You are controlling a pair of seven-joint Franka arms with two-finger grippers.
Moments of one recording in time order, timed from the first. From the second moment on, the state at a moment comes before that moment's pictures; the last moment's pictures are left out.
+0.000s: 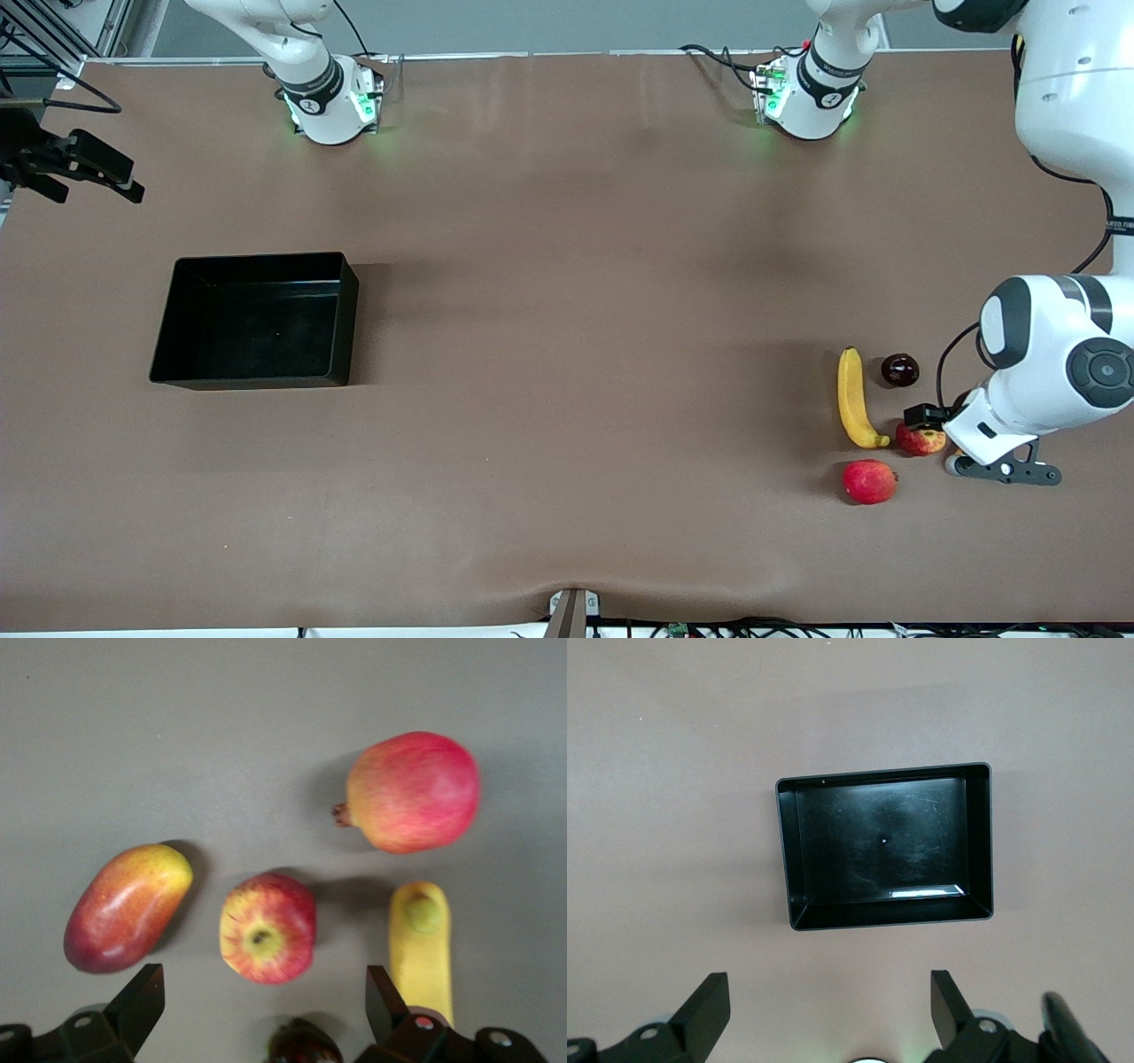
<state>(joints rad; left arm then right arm) 0.19 0.68 -0.16 -1.46 0.25 2.17 0.07 -0.12 -0.13 0.08 -1.65 0.06 1.49 0.00</state>
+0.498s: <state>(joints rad) 0.21 0.76 -0.16 -1.45 0.25 2.22 0.08 -0.15 -0.09 0.07 -1.61 0.05 1.51 -0.09</state>
